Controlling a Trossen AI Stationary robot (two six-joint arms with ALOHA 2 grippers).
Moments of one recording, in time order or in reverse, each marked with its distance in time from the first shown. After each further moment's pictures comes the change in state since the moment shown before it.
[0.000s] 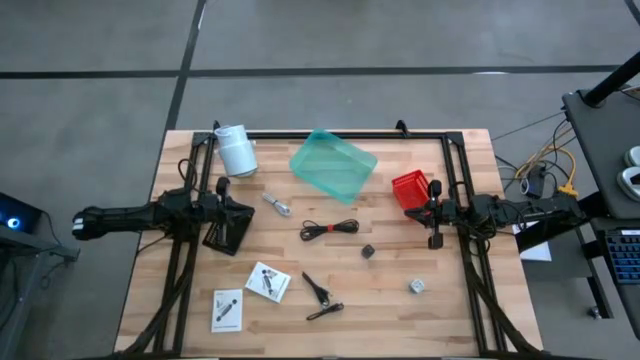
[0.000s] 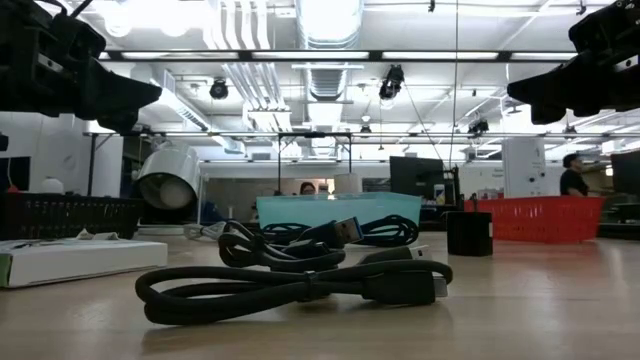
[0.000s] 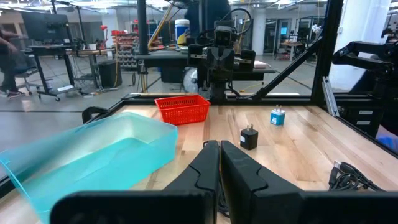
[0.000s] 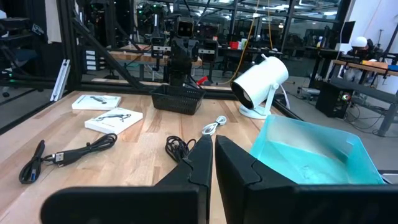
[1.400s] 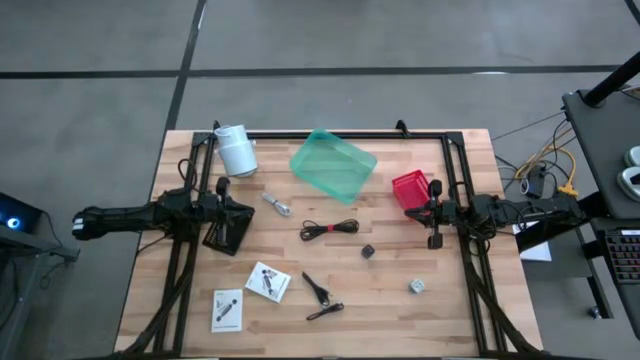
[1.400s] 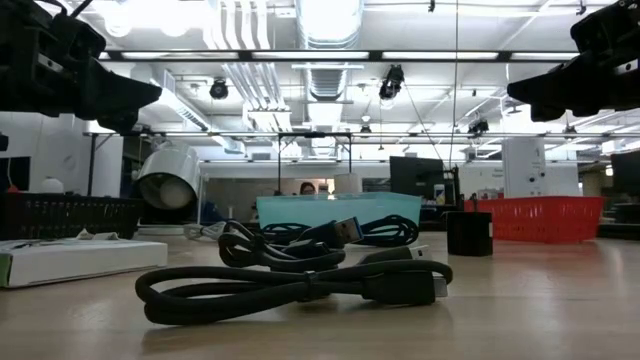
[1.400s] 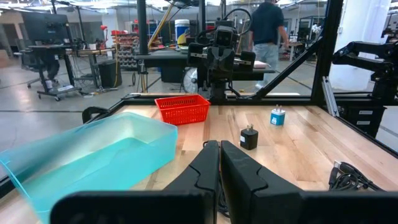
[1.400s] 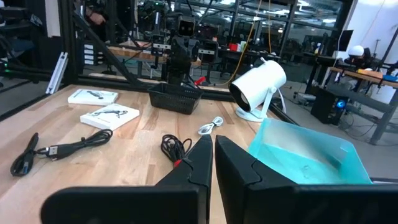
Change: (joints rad) left arm 0.000 0.000 0.000 0.000 0.000 0.000; right arm 0.000 0.000 0.000 0.000 0.001 -0.053
